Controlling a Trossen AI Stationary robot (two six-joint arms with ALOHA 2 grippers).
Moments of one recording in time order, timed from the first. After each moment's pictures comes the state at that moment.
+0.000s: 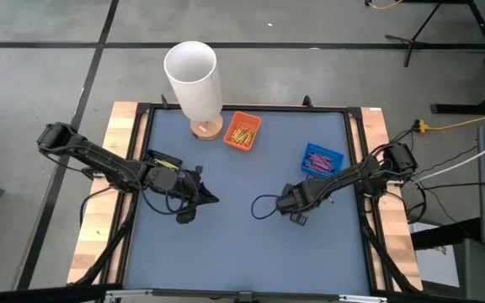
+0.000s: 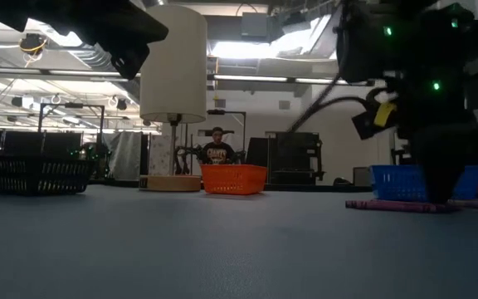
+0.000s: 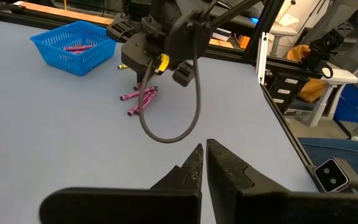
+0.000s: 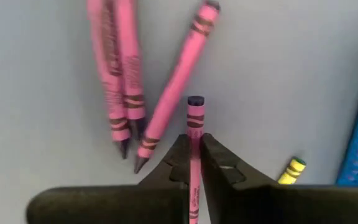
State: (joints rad) left arm -0.28 1.12 0.52 0.29 -0.15 -0.30; right arm 0.30 1.75 0.99 -0.95 0.12 0.72
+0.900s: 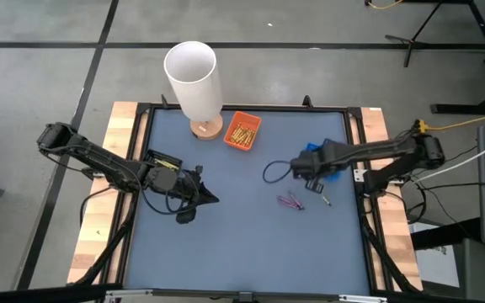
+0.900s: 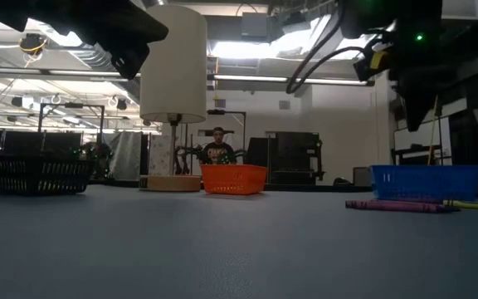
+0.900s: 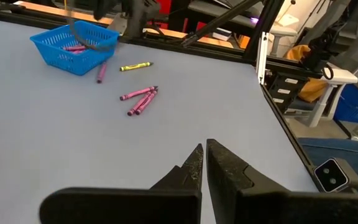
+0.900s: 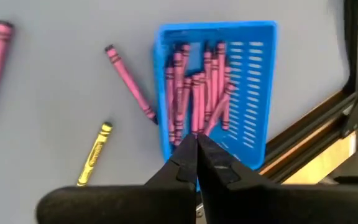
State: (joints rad) left arm -0.28 1.12 0.52 0.29 -0.15 -0.30; right arm 0.06 1.45 1.09 -1.35 0.33 0.46
